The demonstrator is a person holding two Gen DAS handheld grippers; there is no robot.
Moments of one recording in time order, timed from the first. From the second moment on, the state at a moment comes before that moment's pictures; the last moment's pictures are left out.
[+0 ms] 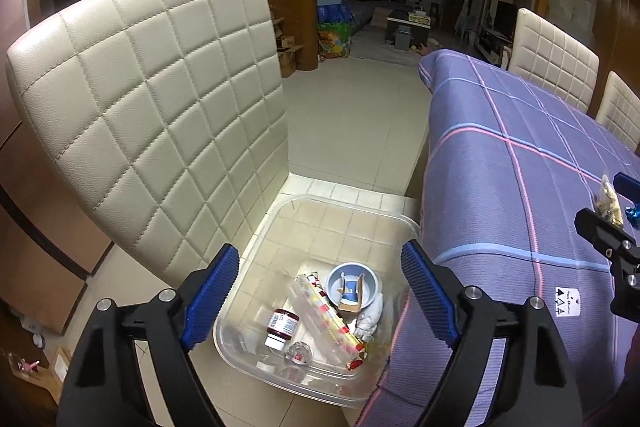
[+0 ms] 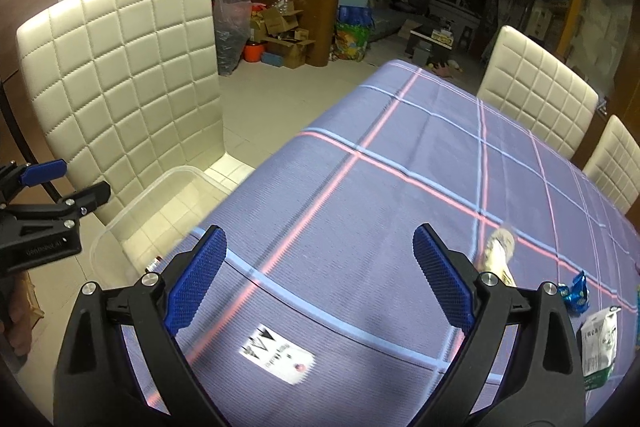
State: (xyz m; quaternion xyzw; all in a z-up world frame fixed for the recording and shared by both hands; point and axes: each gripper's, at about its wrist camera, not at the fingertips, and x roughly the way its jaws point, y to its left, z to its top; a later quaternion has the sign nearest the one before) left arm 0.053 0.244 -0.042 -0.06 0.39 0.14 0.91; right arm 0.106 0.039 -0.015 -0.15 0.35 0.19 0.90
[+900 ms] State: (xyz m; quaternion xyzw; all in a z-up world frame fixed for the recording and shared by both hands) left arm 0.106 0.019 -0.033 0.07 0.41 -0.04 0.91; right arm 0.102 -0.196 -0.018 -0.10 0.33 -0.01 0.94
